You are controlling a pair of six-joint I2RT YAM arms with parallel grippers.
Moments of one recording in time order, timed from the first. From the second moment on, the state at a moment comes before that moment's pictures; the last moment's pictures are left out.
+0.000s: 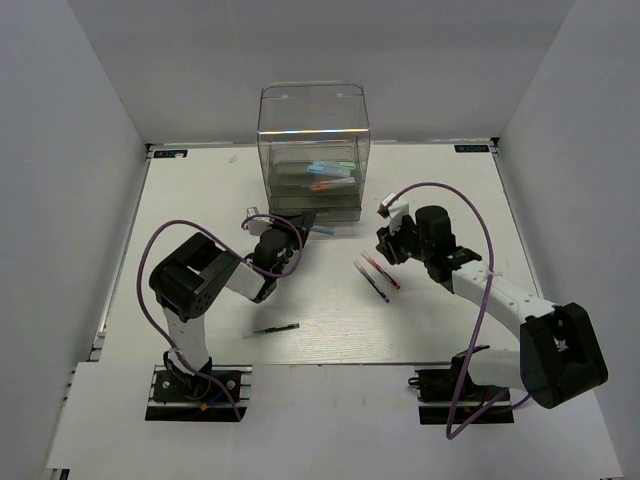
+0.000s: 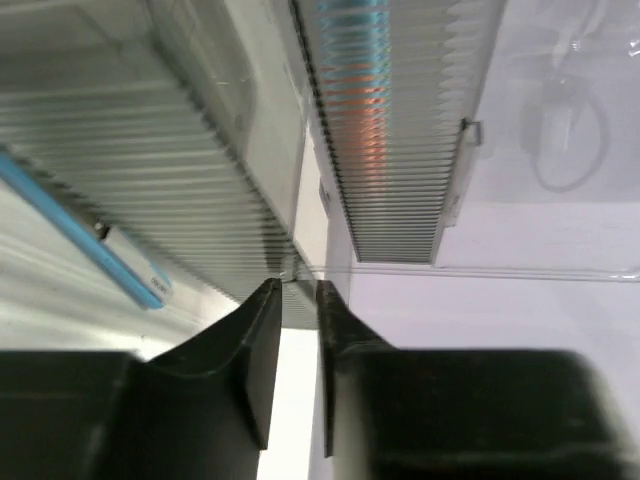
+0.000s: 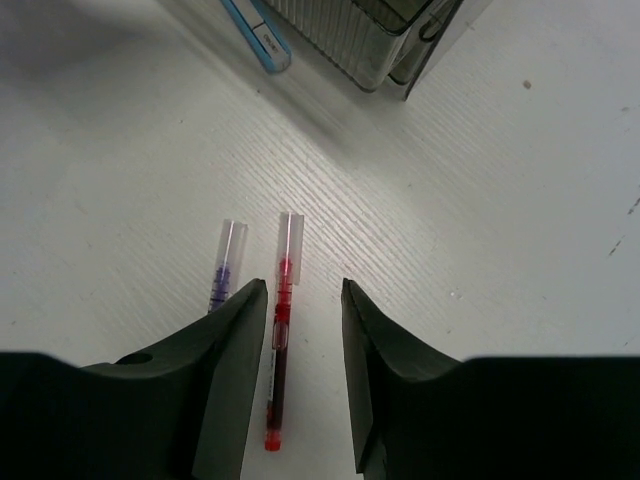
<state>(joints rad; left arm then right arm) -0.63 1.89 0.62 1.16 -0.34 -1.45 0.42 1.25 0.67 0.03 -0.28 -0.27</state>
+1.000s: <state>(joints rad) -0.63 1.13 0.50 0.19 -0.23 -1.26 0.43 1.56 0.78 -0.24 -0.26 -0.35</state>
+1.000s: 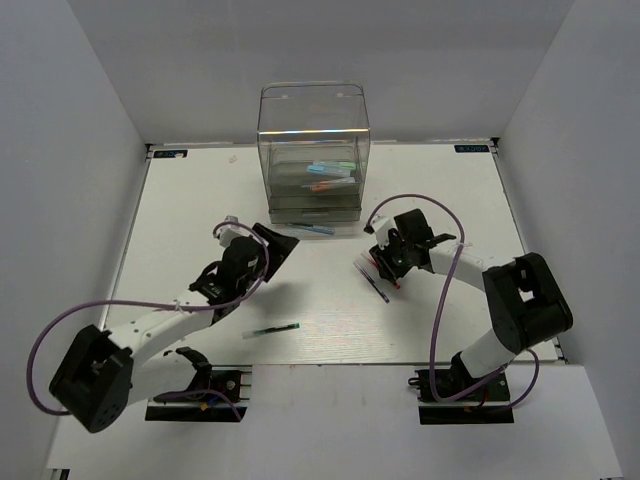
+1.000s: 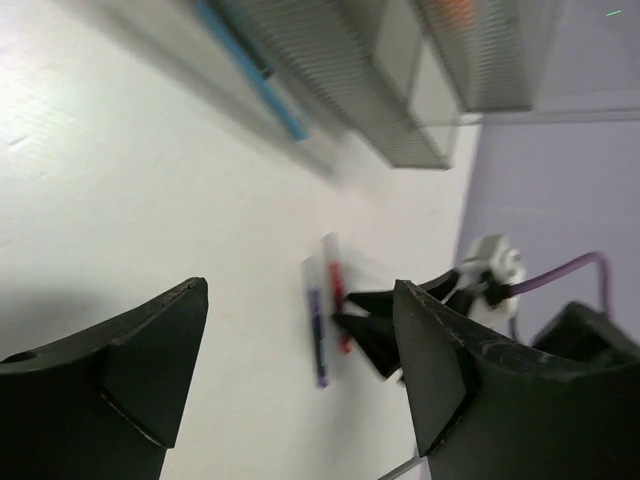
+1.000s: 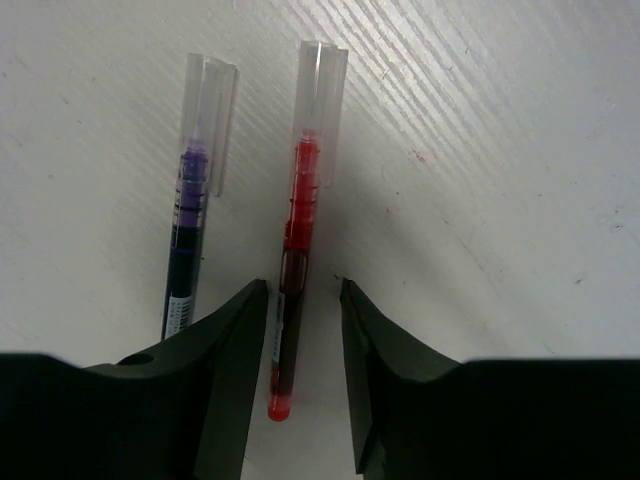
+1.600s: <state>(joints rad) -0.63 0.89 0.62 -0.60 -0.22 -1.49 0.46 1.35 0.78 -0.28 -0.33 -0.63</state>
